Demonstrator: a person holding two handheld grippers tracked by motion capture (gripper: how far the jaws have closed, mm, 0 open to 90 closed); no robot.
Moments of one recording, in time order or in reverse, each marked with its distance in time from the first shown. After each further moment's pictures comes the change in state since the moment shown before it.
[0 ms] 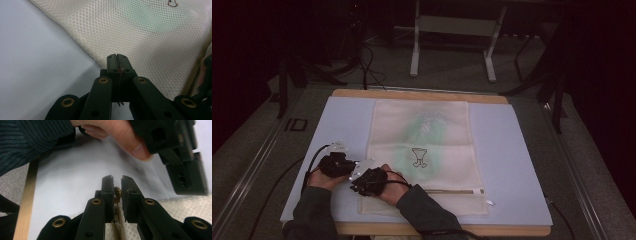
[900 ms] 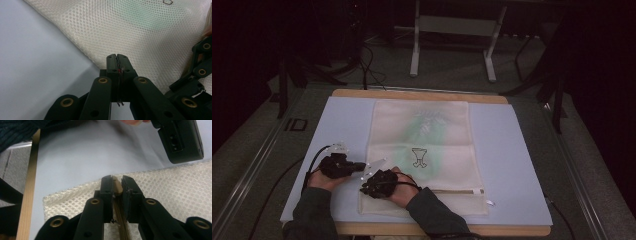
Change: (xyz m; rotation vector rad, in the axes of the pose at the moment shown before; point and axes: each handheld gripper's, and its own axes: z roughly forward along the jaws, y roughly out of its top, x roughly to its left) left arm -0.003 0.000 0.000 0.014 -0.023 0.015; right arm -0.006 -0.026 -0.010 0.030 0.030 0.068
